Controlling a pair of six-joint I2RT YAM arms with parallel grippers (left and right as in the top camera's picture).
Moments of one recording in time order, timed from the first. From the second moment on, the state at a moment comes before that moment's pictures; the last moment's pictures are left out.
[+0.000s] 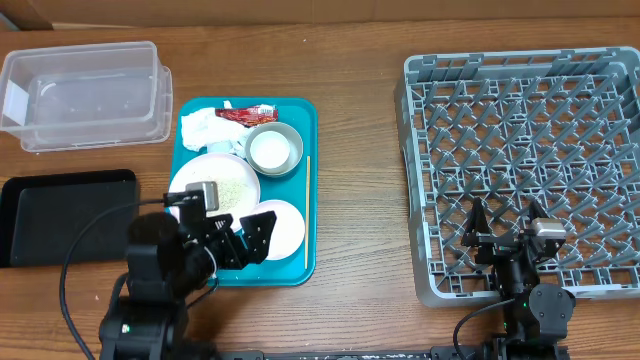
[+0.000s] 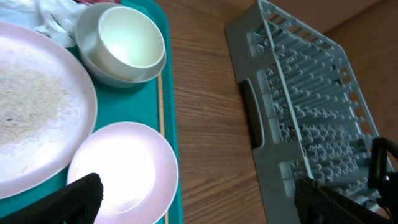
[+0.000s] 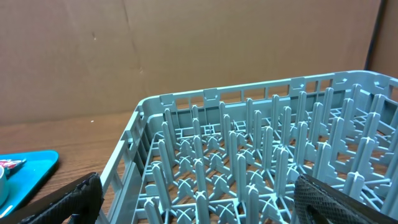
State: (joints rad) left arm -0.07 0.66 0.64 -0.63 0.47 -0.44; right arm -0.06 0.01 0.02 -0.04 -0.05 0.12
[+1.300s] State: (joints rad) left arm -0.07 1.44 0.85 -0.63 0.07 -0.47; right arm -0.06 0.01 0.02 -0.03 -0.05 0.12
